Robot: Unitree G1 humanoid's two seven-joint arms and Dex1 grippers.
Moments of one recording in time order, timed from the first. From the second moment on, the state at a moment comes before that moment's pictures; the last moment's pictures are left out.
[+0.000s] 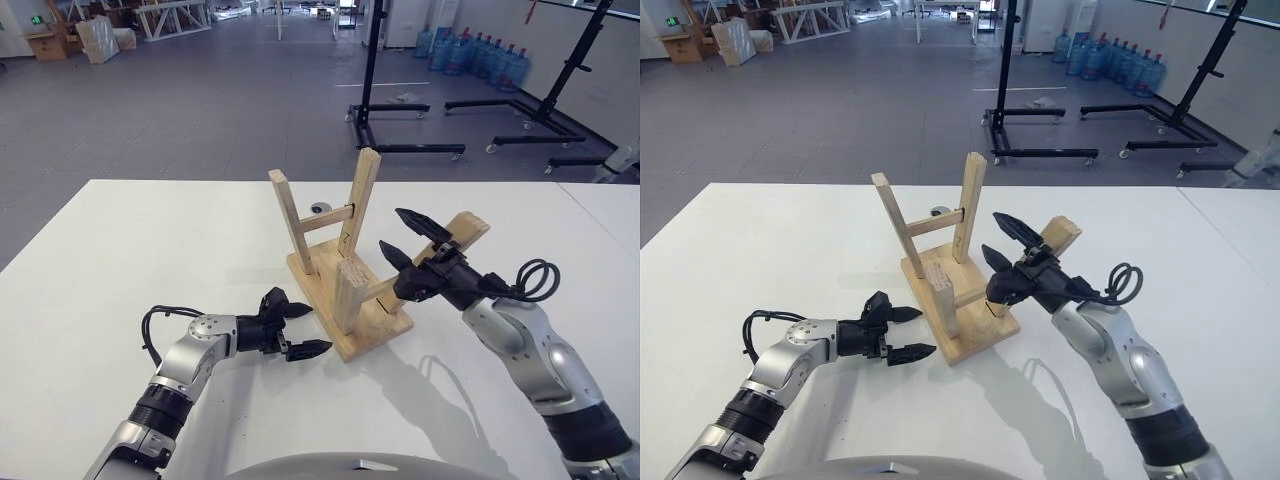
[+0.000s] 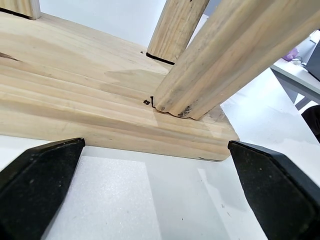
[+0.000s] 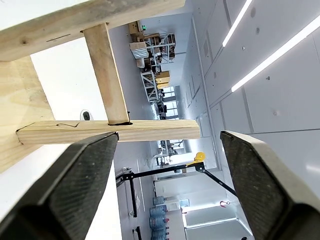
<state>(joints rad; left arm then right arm) -0.16 0.36 -0.29 0.16 -0.33 0.35 -1.01 -0.05 -0.64 0.15 -0.29 -0.68 -0.28 0.21</state>
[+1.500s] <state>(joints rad) -0.15 0.53 -0.13 -0.39 -0.49 0.46 -0.97 -0.20 -0.48 -0.31 0.02 0.39 -0.14 0.40</state>
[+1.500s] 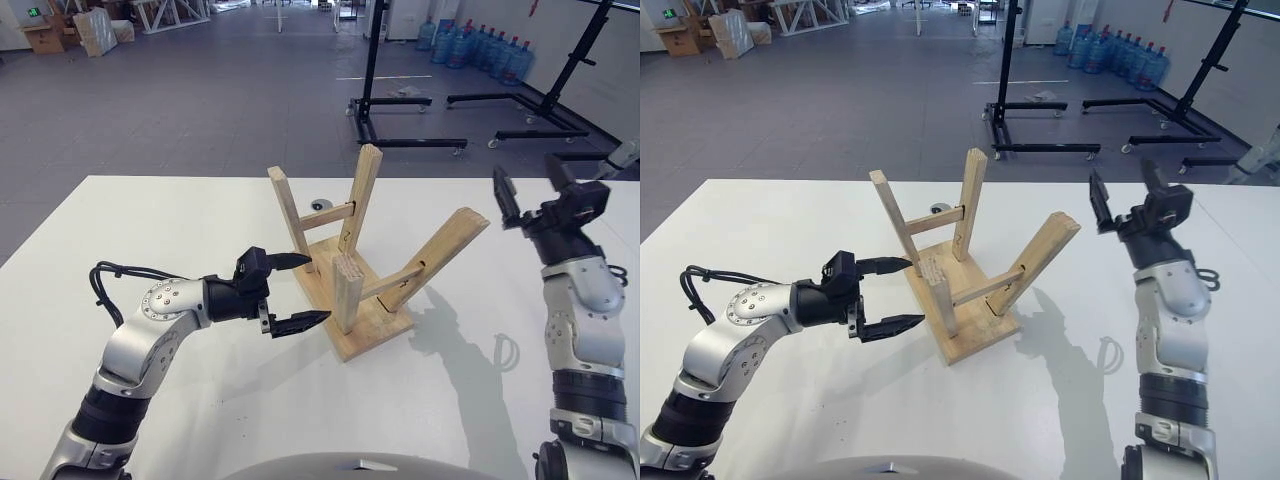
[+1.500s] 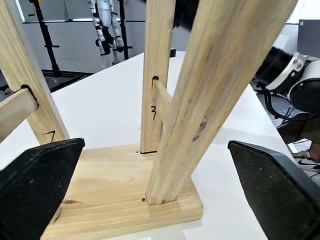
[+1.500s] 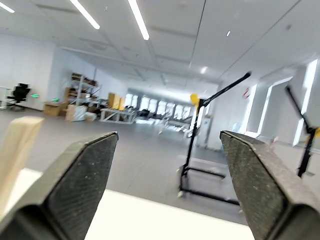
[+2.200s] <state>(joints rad) -0.20 0.31 -0.31 -0.50 -0.35 0.46 -0.61 -0.54 -0.61 -0.24 0.44 0.38 -0.06 0.77</state>
